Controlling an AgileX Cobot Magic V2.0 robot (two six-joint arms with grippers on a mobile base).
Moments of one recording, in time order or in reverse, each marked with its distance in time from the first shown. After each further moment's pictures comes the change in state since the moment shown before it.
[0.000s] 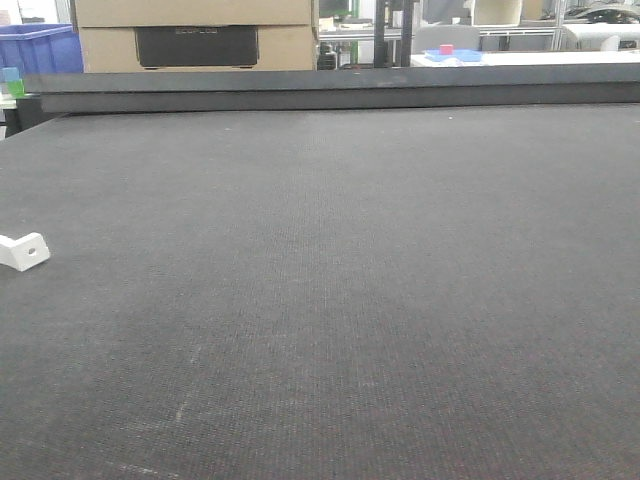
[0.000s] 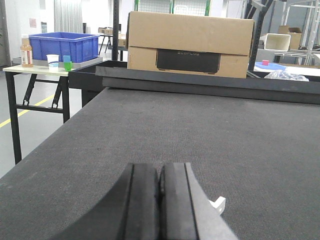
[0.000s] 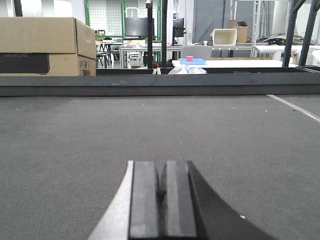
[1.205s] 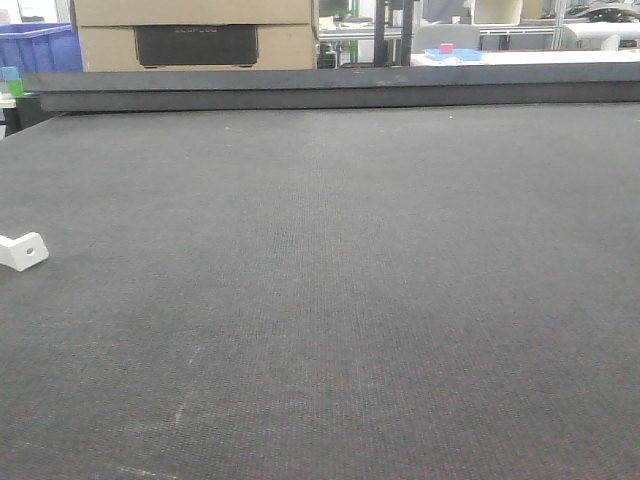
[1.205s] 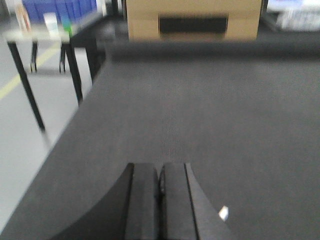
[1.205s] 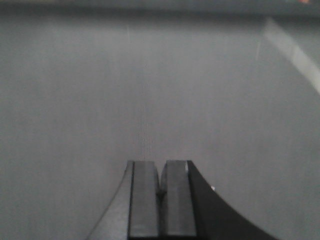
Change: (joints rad) left arm 0.000 0.551 -0.719 0.094 0.540 0.000; right arm 0.000 0.639 -0.749 -0.067 0.674 0.000
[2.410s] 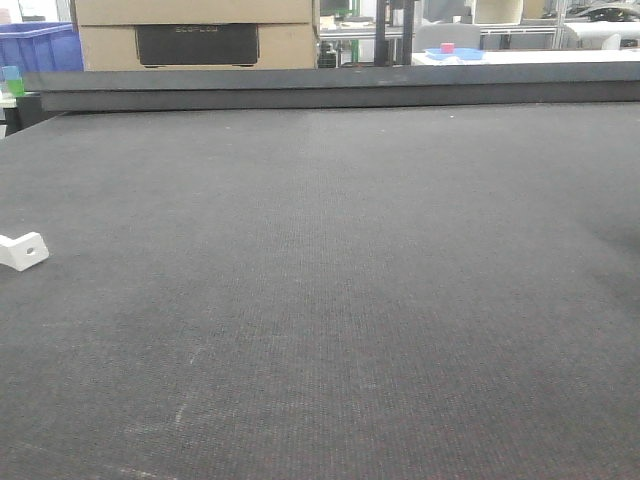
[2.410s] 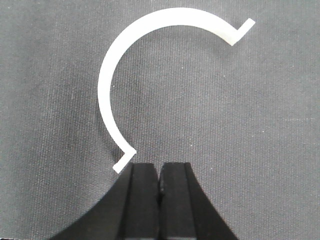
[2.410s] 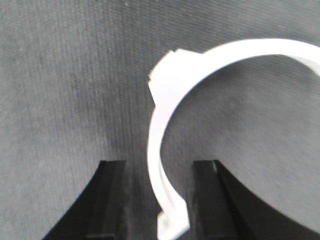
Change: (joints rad) left arm 0.000 0.454 -0.165 -0.035 0.482 0.000; right arm 0.000 0.903 -0.233 0.075 0.319 -0.009
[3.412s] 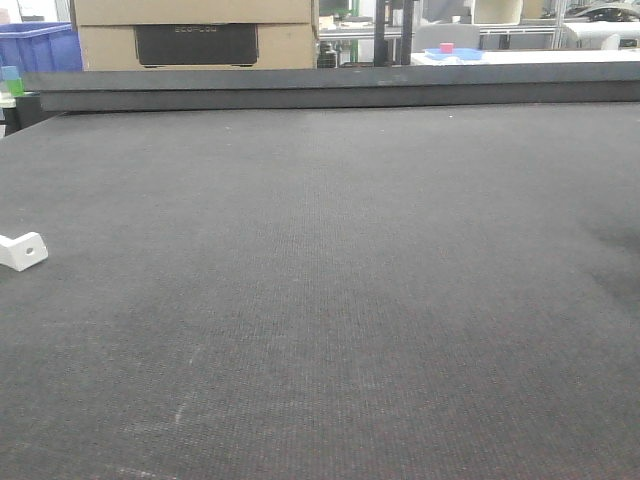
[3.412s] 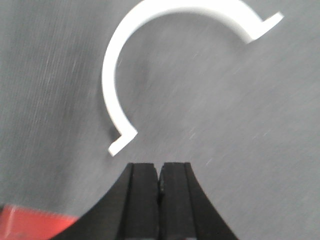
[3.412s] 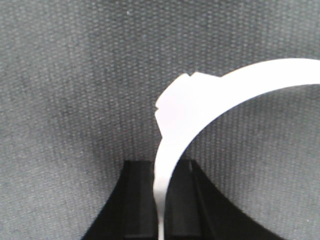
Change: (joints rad) left arm 0.069 0.106 -0.036 -0.036 0.083 -0.069; right arm 0.000 0.083 -0.005 0.013 -0.045 -0.006
